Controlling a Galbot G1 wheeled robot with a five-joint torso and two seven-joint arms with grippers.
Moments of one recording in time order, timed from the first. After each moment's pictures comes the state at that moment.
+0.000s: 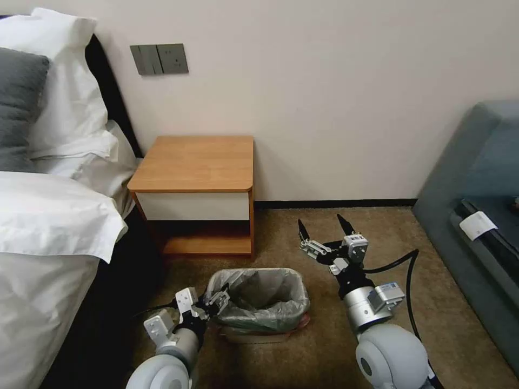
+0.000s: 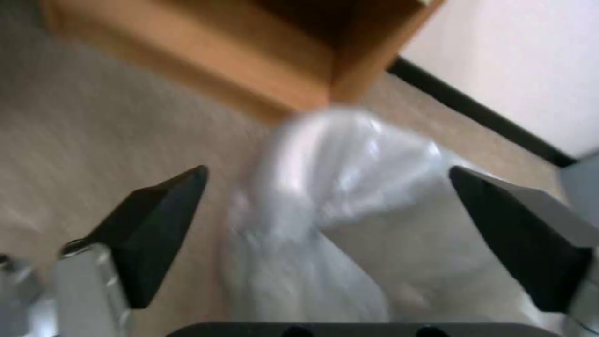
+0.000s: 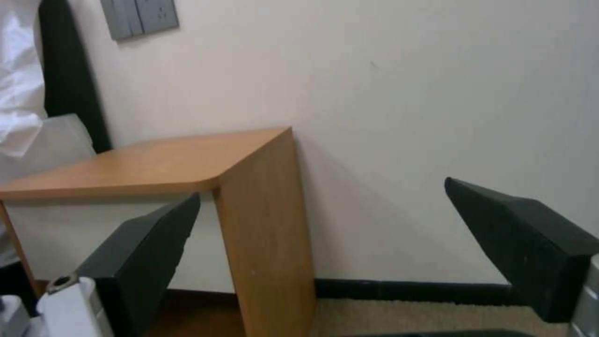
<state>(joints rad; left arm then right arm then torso) 1.68 -1.45 -0.43 -2.20 -0.62 0.44 -0.29 -1.49 1.35 0.32 2.19 0.19 -0.07 0.07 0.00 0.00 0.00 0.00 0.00</state>
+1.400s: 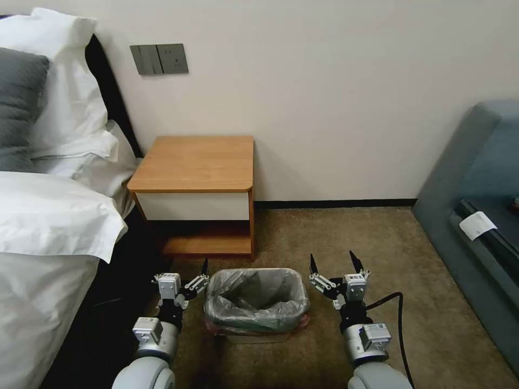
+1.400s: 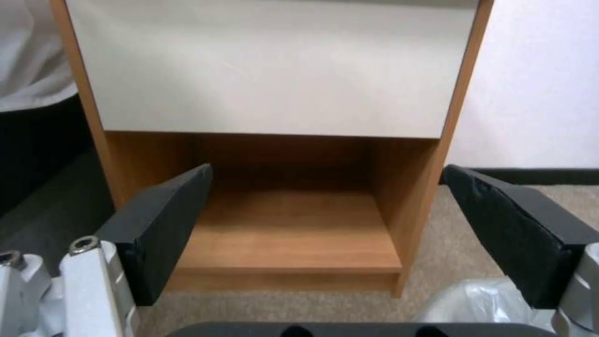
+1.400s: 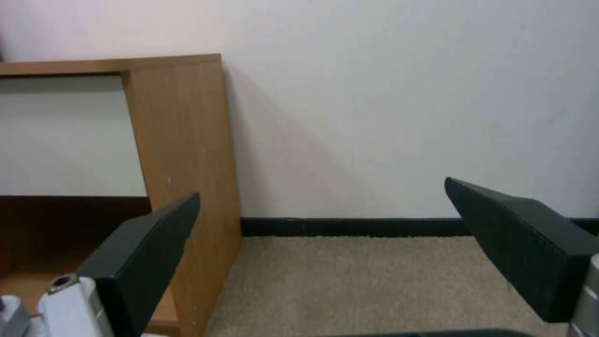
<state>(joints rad) 1.64 -1.38 -0.50 -2.01 -0.20 -0.04 -0.04 -1.65 1.47 0.37 2.04 -0.02 0.10 0.11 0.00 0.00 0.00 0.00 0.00</state>
